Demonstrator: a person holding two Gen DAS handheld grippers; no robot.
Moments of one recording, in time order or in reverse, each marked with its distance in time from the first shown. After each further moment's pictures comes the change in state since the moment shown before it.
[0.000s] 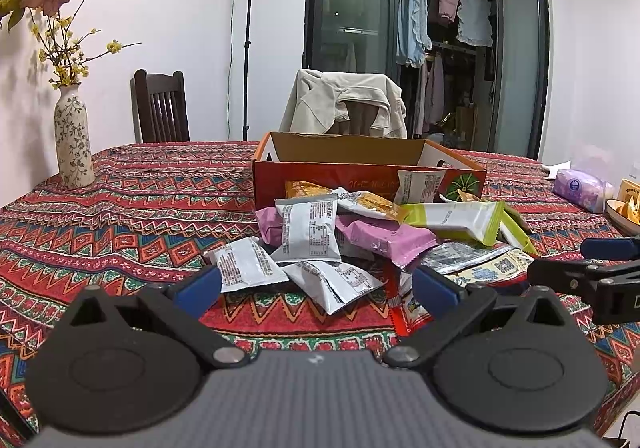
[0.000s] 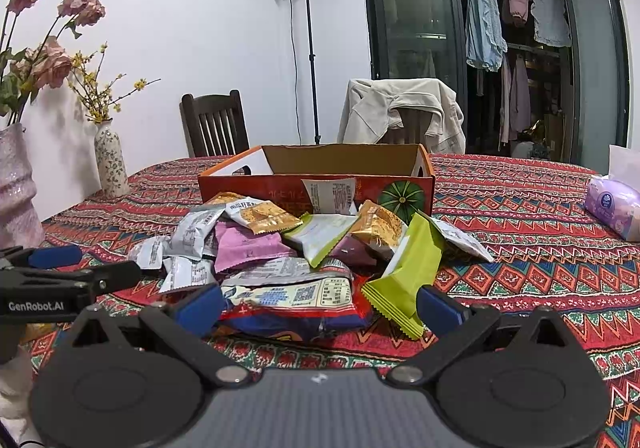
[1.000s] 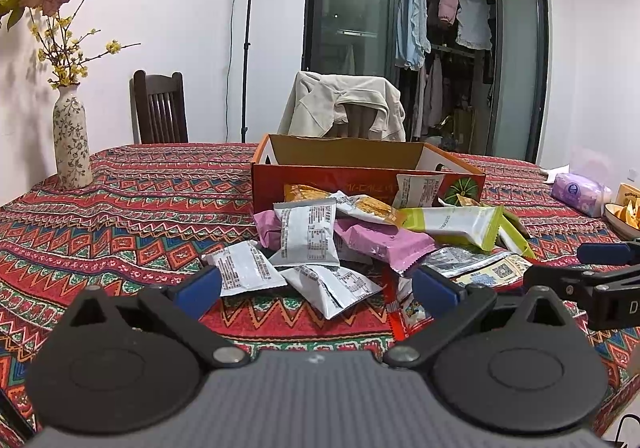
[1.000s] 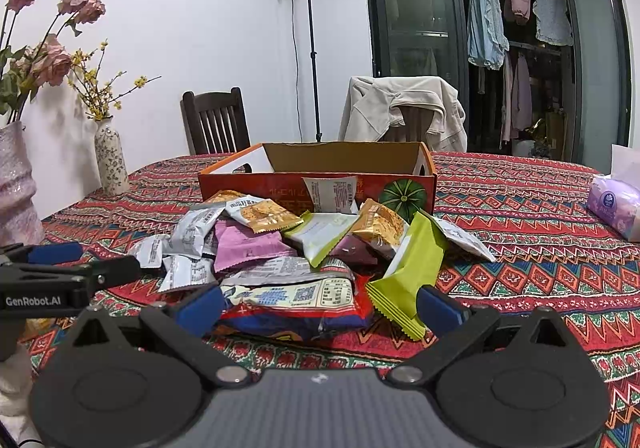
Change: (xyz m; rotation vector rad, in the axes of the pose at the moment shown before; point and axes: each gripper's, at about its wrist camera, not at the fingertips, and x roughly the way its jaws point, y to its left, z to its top) left arm 0.002 0.000 0.002 -0.007 -0.006 -0.007; right arm 0.003 0.000 -0.001 0.003 0.007 0.005
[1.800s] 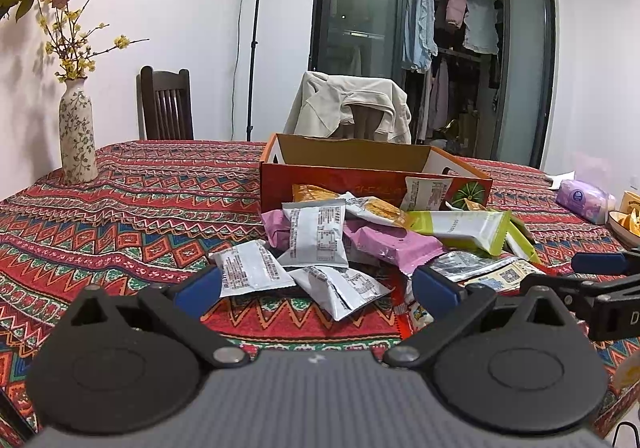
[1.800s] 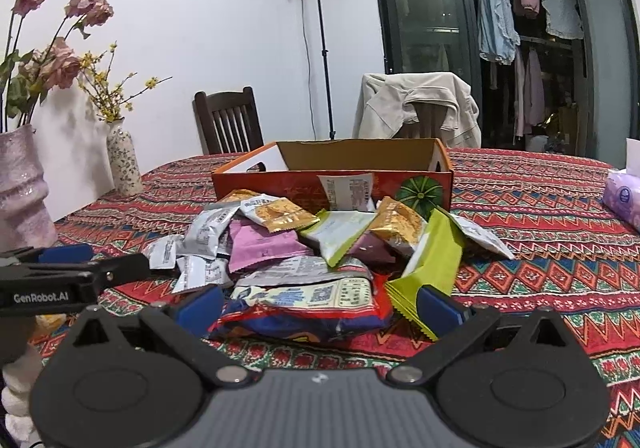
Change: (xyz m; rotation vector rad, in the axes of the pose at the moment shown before) left arm 0.000 0.007 -0.001 -0.026 -0.001 0.011; right arm 0.008 0.004 0.001 0.000 0.011 0.051
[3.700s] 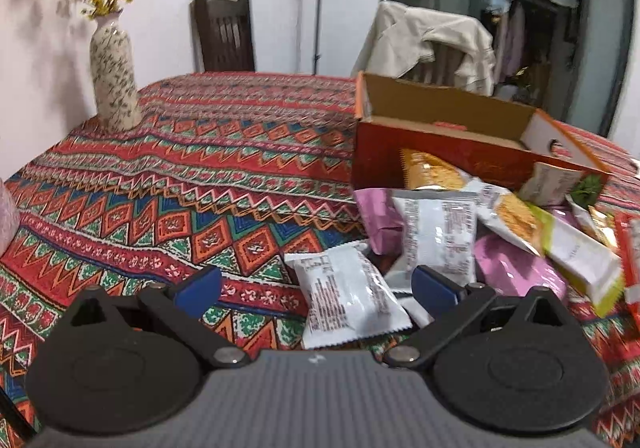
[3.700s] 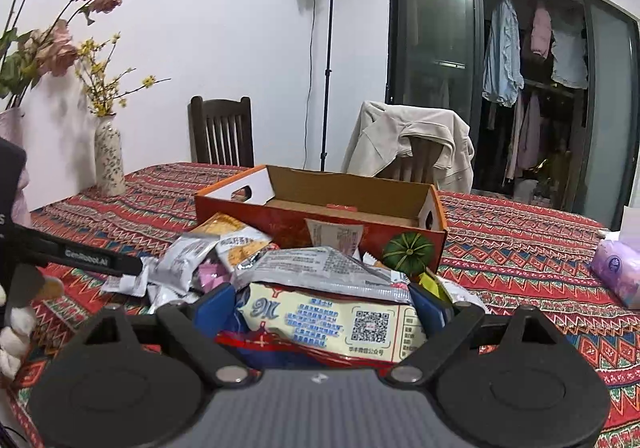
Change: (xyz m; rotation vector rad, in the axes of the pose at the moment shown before) left arm 0.092 0.050 0.039 -0.087 0.250 0.200; right arm 0.021 0.001 0.037 -0.116 -0.061 -0.069
